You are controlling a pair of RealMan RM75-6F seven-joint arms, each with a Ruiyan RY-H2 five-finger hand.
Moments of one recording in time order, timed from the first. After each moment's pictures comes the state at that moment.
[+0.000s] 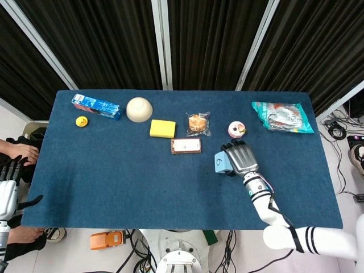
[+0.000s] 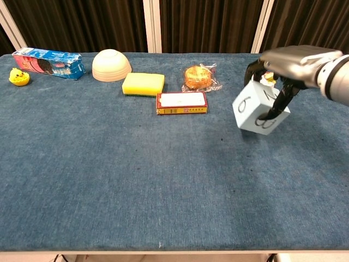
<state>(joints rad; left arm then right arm) -0.04 -1.17 -0.05 -1.52 1.40 1.47 -0.07 0.75 -1.46 0.14 -1.74 -0.85 1.12 -0.66</state>
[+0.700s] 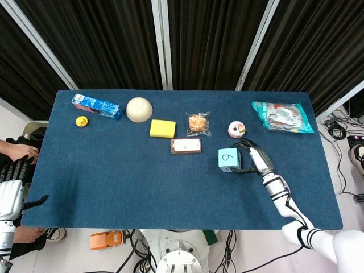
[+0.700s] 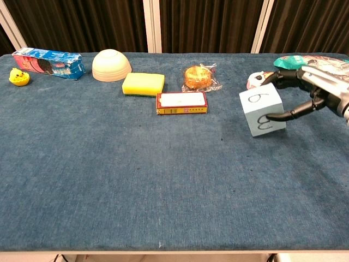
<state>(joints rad) -0.04 -1.16 -0.05 -1.58 1.41 1.47 -0.03 0.57 -1.73 0.04 -0.85 -1.49 1.16 0.82</state>
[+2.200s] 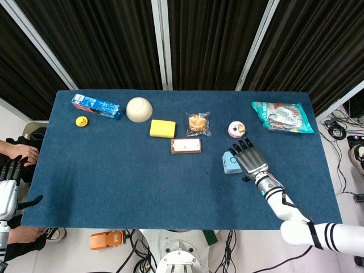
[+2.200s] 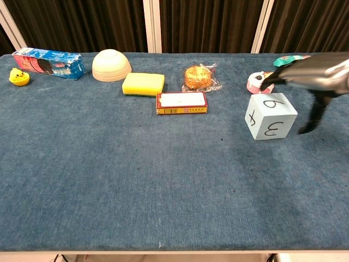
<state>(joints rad) -0.04 -1.13 -0.06 -1.58 1.38 1.46 -0.02 0.81 -1.30 0.06 -1.76 -0.78 0.92 -0.83</state>
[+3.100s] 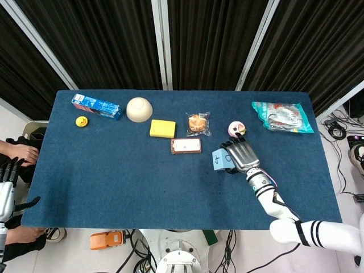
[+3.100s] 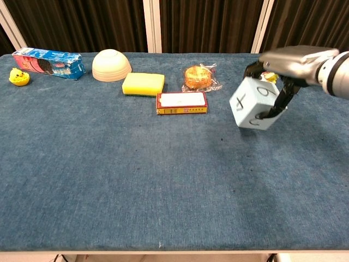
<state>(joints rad) -0.02 -1.15 -0.06 -1.55 1.38 1.46 -0.05 0.79 -1.41 0.09 -1.66 -0.94 1.03 -0.46</state>
